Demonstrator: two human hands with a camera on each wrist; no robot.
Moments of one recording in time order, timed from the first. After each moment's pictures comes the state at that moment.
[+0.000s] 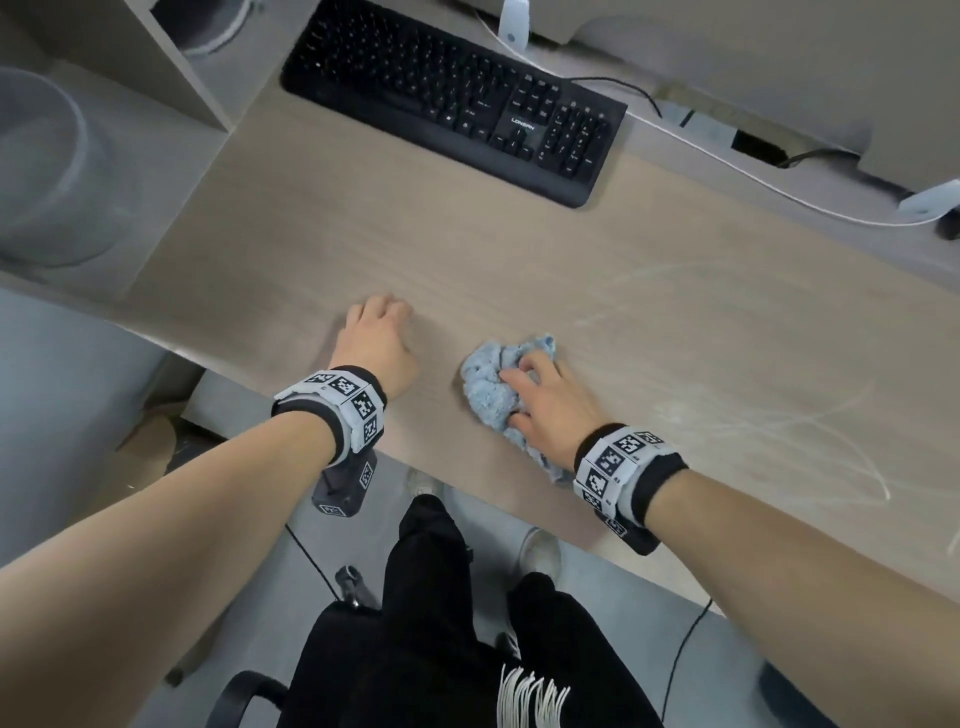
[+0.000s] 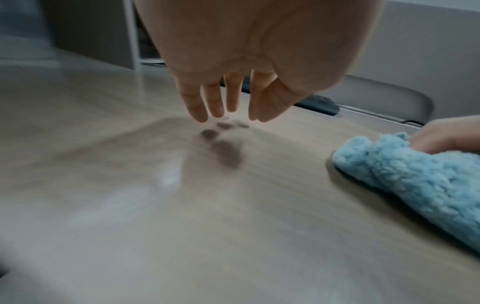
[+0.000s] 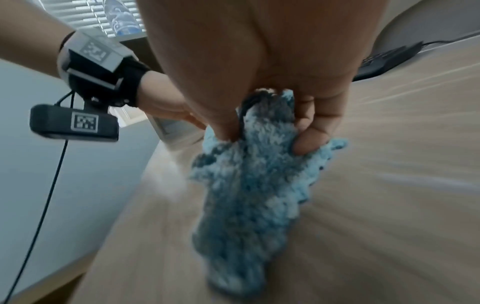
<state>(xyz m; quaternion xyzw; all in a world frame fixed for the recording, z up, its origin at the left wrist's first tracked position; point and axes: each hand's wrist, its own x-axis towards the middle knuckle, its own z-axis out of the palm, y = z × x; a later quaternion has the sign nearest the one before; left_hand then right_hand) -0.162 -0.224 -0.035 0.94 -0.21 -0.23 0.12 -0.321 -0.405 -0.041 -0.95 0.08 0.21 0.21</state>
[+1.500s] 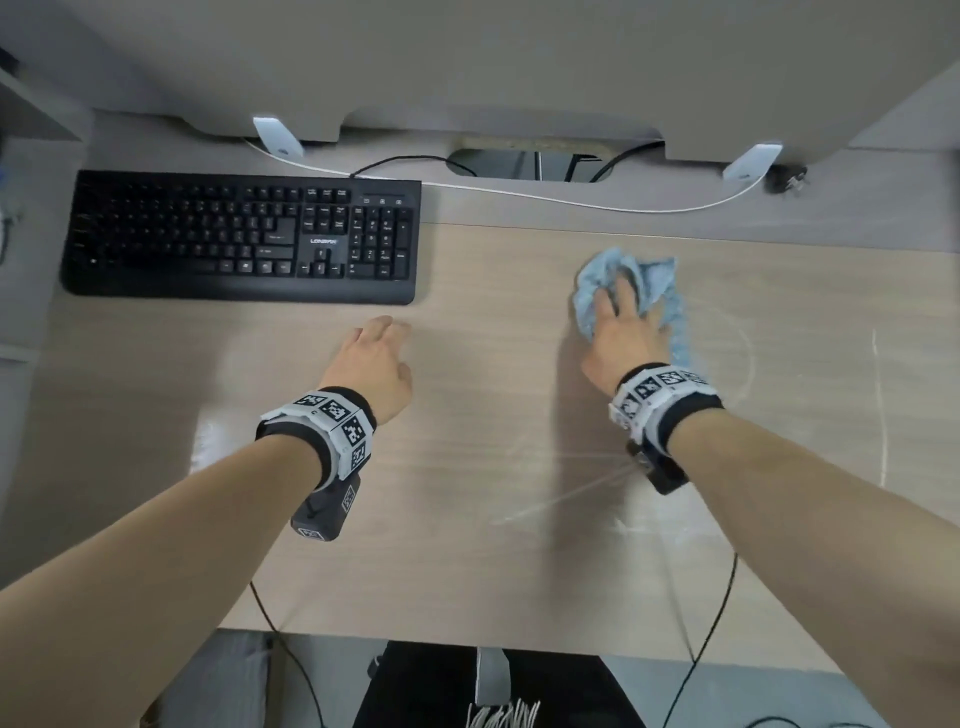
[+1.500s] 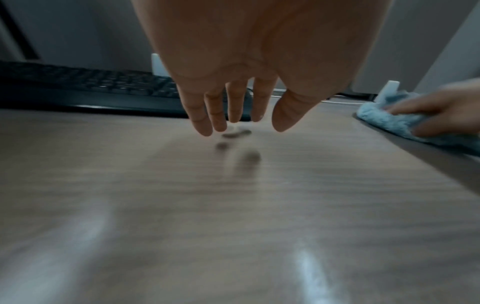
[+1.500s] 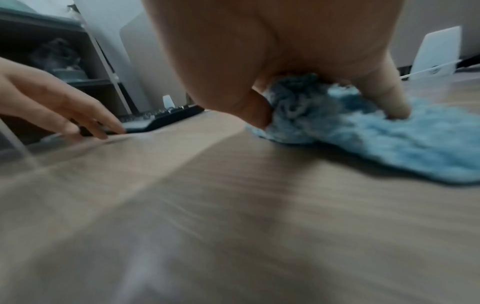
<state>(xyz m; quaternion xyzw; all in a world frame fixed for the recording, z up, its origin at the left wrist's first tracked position) -0.119 -0.437 -0.018 0.87 -0.40 -0.27 0.01 -0.317 -0.647 -0.037 -0.84 0.46 0.23 0.16</state>
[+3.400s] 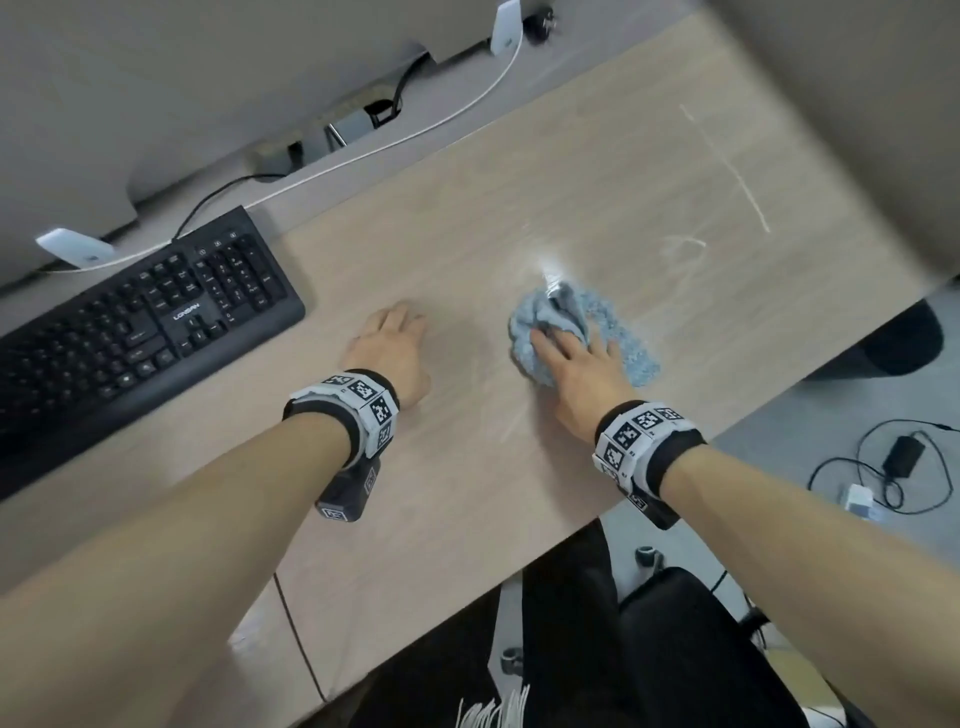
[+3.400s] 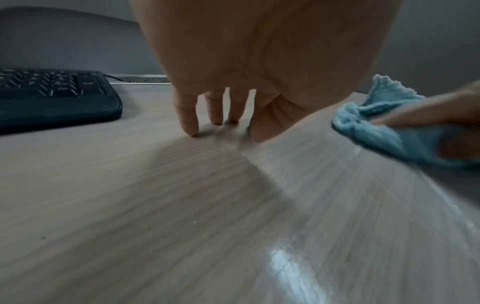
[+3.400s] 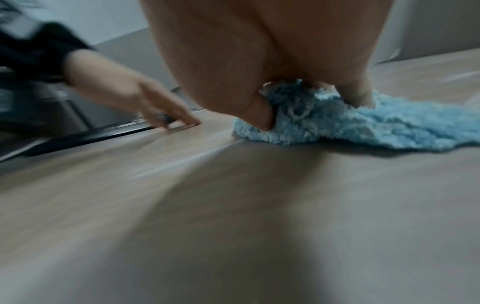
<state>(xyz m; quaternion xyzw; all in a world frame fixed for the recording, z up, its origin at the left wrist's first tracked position) -0.171 -0.474 -0.032 0.69 -0.66 -0.26 -0.14 -0.422 -0.470 -0.041 -0.79 0.55 0.18 0.21</state>
